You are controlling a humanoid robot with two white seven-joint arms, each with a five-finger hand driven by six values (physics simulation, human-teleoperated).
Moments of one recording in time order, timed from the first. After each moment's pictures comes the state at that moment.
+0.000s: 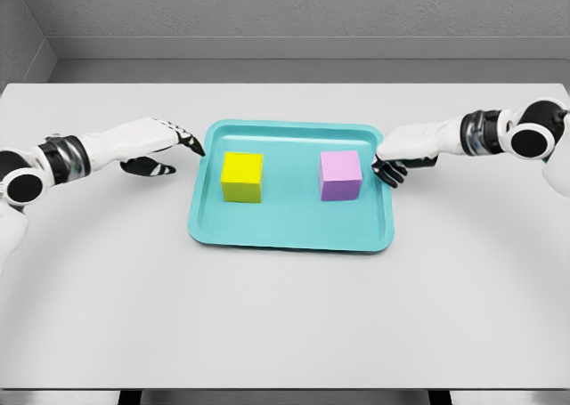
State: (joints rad) left arm -0.58 0.48 -0.32 -1.17 -0.59 -0.61 -0.61; right arm -1.02 -0.63 1.10 -1.03 0.29 -0.61 0.61
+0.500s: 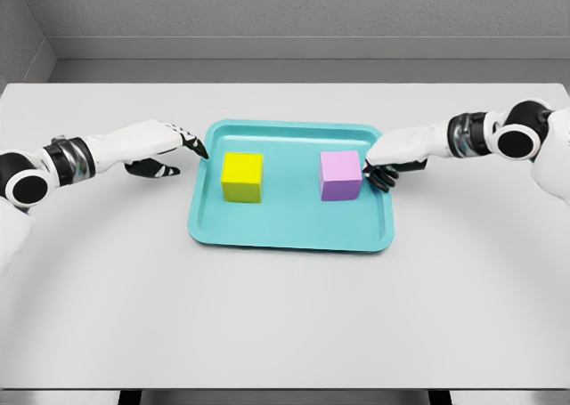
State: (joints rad) left arm -0.58 0.47 -0.32 -1.17 -0.59 -0.61 -0.61; right arm -1.04 -0.60 1.15 -1.03 0.29 -0.61 0.61
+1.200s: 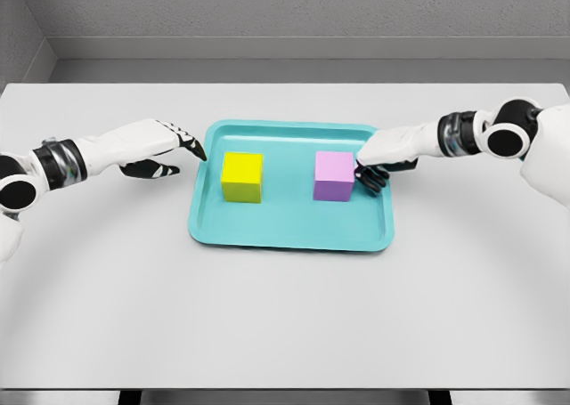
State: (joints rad) left arm -0.54 0.51 -0.32 -1.26 -0.53 -0.61 -0.61; right arm -1.04 -0.58 1.15 -1.03 0.28 -0.61 0.61
